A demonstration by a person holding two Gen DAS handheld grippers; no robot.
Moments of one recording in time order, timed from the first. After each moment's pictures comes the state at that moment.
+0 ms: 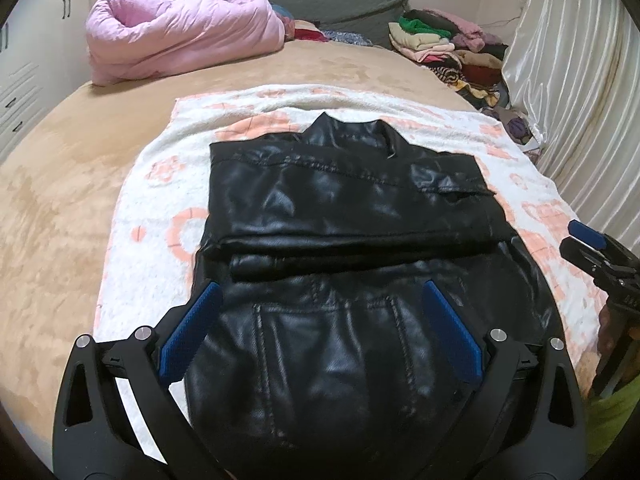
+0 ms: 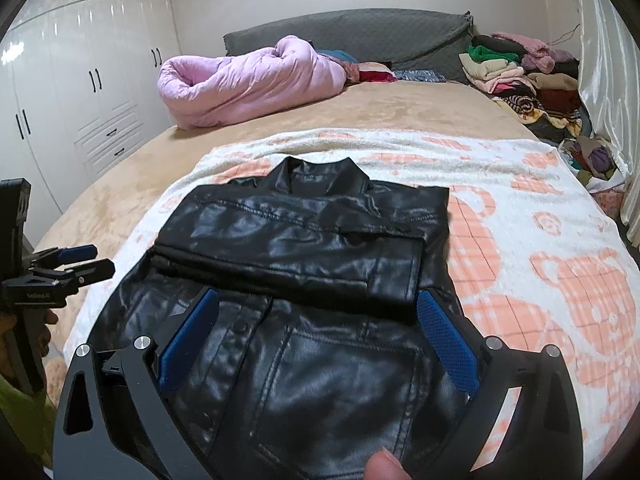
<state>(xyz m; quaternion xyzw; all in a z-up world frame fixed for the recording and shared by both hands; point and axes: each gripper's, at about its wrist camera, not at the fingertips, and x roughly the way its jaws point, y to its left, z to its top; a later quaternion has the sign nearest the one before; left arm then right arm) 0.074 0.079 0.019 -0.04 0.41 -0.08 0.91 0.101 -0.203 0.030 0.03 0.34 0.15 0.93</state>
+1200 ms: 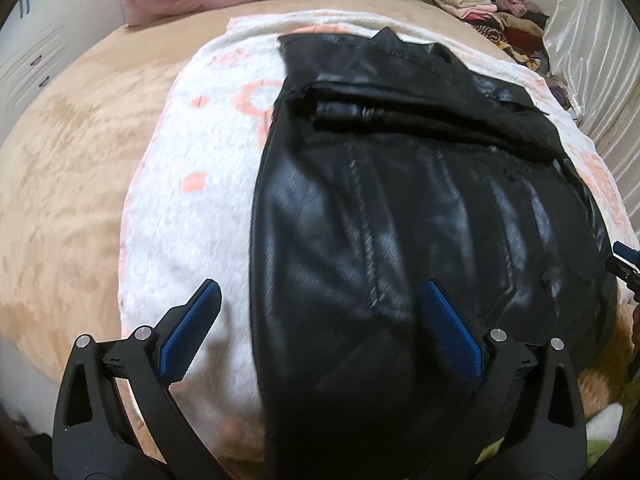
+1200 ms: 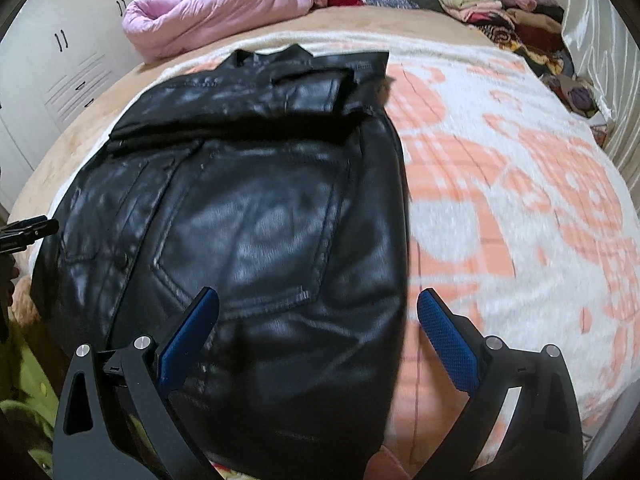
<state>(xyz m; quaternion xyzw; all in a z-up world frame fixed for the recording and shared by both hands) 0.010 0.130 -0.057 -0.04 0.49 -0.03 0.87 0.034 -0.262 -0.064 0.02 0.46 0.12 0.88</state>
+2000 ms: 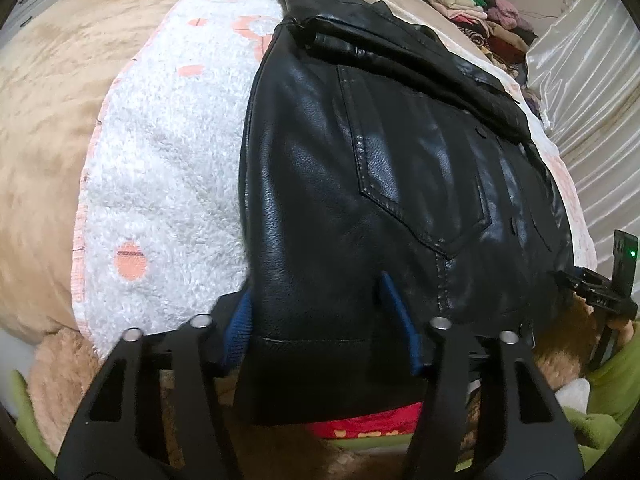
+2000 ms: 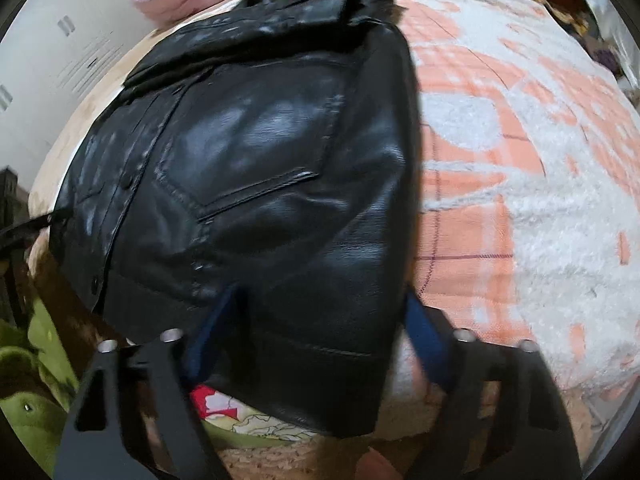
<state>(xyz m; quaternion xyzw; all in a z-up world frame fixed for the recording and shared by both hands) -0.034 0.150 -0.086 -0.13 0.52 -0.09 0.84 0.002 -0.275 -0.097 0.03 0.53 0.17 0.83</state>
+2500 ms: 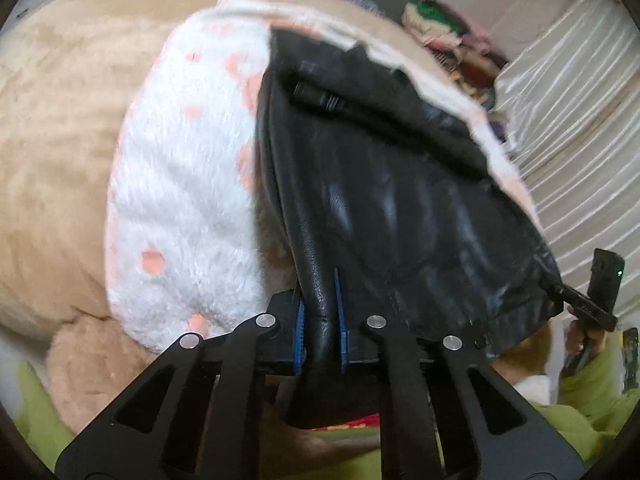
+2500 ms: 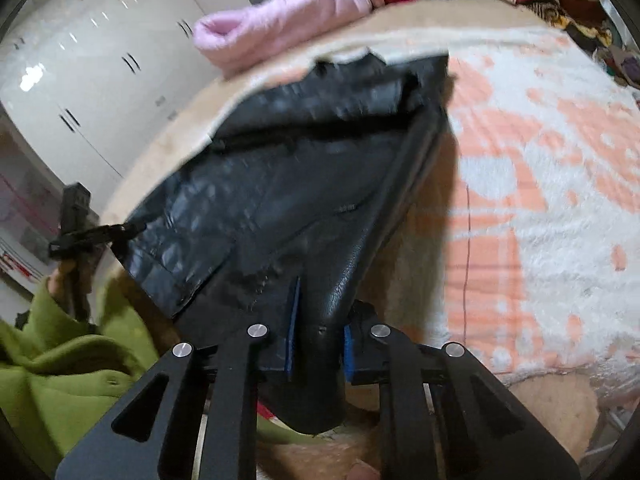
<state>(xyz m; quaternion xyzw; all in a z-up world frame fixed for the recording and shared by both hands) -0.054 0.178 -0.027 -0.18 0.47 -0.14 0.85 -0.037 -0.300 -0.022 0.11 0.44 0.27 0.85</state>
